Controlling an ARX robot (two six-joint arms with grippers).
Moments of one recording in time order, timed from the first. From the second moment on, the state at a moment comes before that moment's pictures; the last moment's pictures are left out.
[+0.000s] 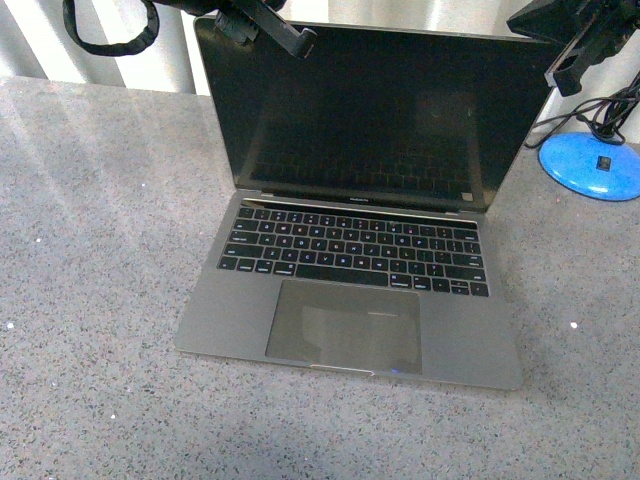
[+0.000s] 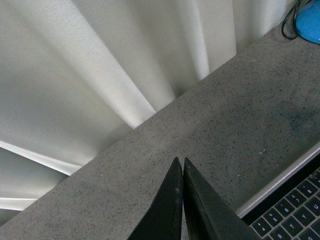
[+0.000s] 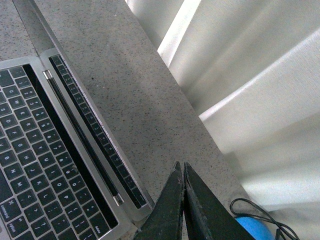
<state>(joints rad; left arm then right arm) -0.30 1.96 1.19 0.39 0.16 0.52 0.10 1.84 1.10 0.17 -0.42 -0.74</state>
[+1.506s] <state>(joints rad) -0.33 1.84 0.94 0.33 0.24 0.55 0.17 1.70 0.76 0.28 -0.40 -0.48</state>
